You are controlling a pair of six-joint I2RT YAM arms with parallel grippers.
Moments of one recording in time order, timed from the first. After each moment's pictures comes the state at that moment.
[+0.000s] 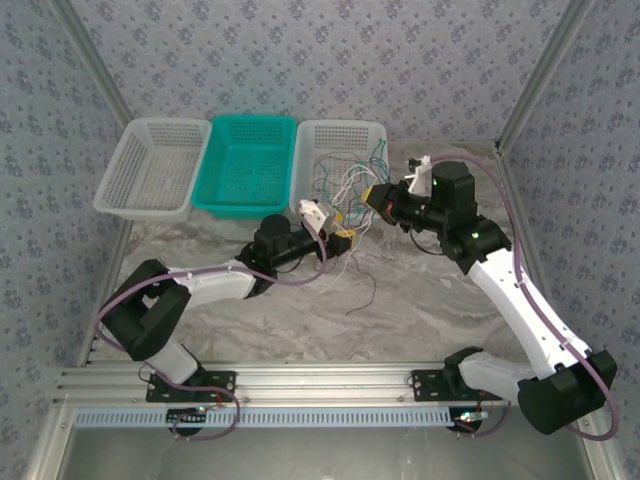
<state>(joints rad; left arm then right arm) -0.78 1.58 0.77 0.79 0.31 -0.12 0.39 1.13 1.13 -0.37 -0.52 1.01</state>
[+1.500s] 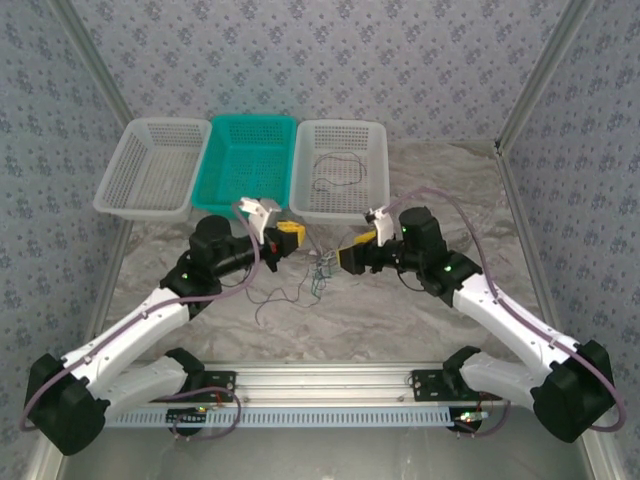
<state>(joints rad) -0.66 0.99 0.70 0.14 0.43 -0.25 0.59 1.06 0.77 -0.19 -0.44 0.22</state>
